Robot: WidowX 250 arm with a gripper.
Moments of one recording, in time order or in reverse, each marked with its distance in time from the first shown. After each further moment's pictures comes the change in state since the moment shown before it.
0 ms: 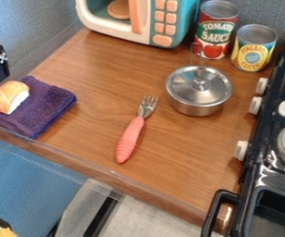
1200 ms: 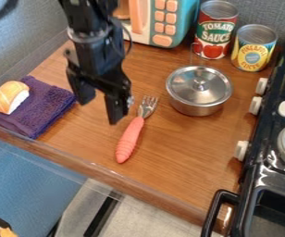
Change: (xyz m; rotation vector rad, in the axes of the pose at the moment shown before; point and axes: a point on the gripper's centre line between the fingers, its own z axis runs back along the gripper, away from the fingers) arm 0.029 -0.177 -0.013 -0.039 -0.027 -0.211
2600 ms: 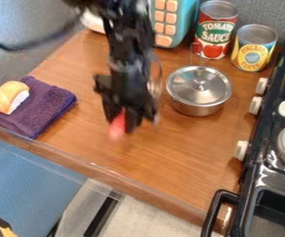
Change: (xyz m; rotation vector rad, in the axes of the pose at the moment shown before) arm 0.022 0.001 -0.035 0.051 0.060 0.081
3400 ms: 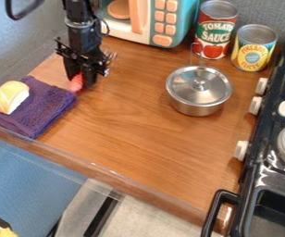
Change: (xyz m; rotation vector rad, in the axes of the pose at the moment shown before) arm 0.049 0.127 -0.041 0.044 0.083 0.041
